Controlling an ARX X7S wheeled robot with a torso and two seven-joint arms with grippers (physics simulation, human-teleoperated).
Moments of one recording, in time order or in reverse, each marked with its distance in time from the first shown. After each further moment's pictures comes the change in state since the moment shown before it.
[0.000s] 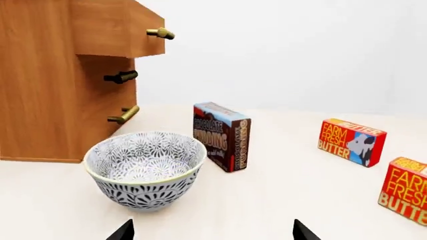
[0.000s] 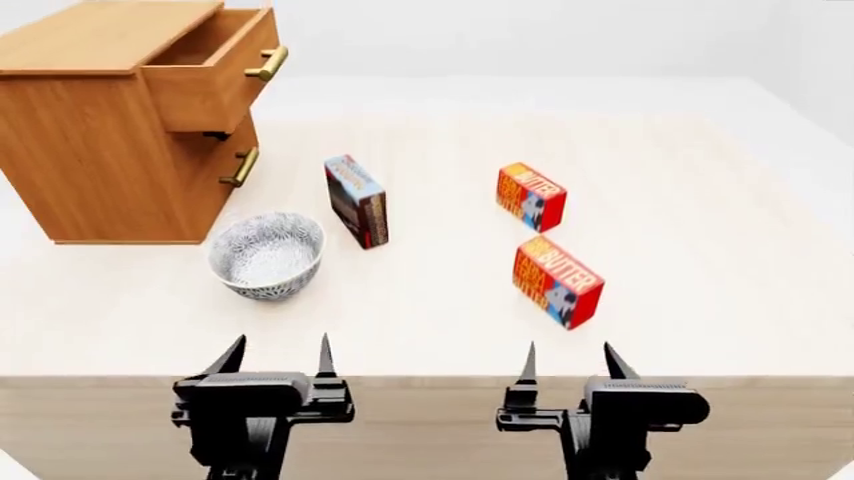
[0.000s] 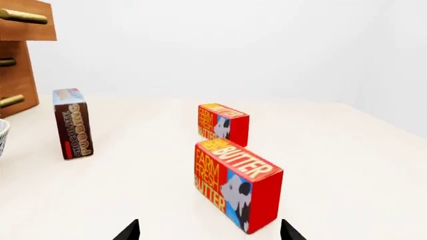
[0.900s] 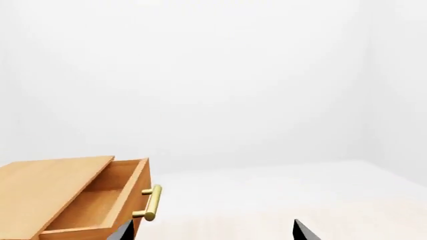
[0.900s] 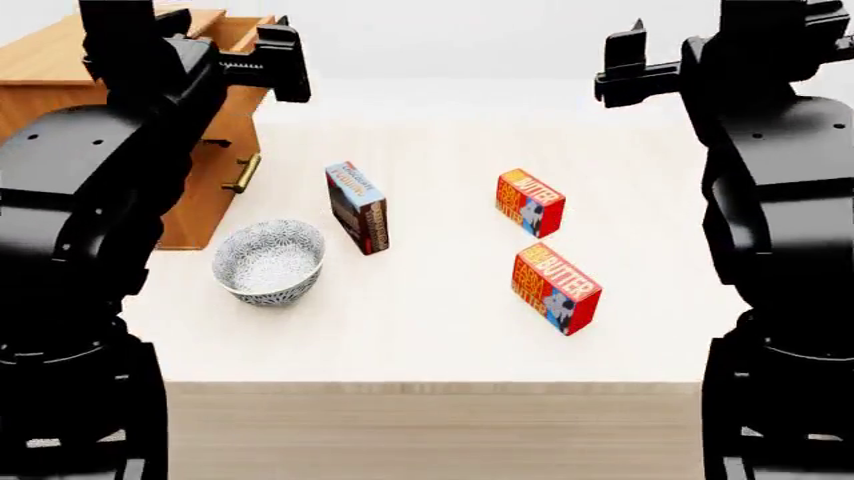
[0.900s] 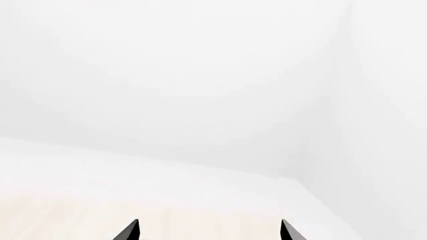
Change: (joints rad) left arm -1.131 -0.165 0.035 -0.153 -0.187 -0.823 0.050; right arm 1.155 0.215 -0.085 0.078 0.011 0.932 -0.089
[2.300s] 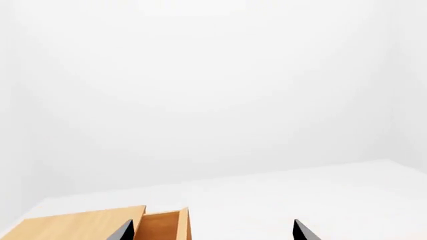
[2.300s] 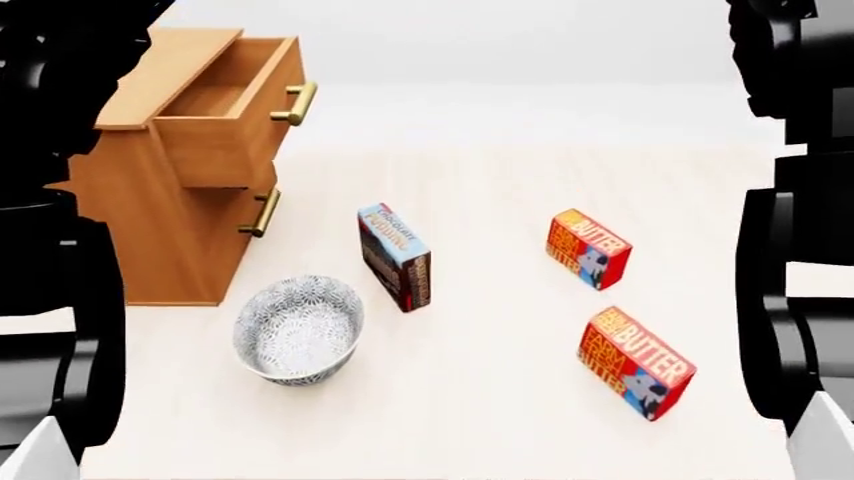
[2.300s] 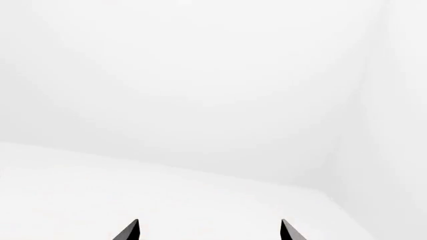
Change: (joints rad) left arm -0.362 -0.012 0.104 -0.355 0.030 0.004 0.046; right arm 0.450 -0.046 -0.092 0.631 0.022 -0.184 -0.096
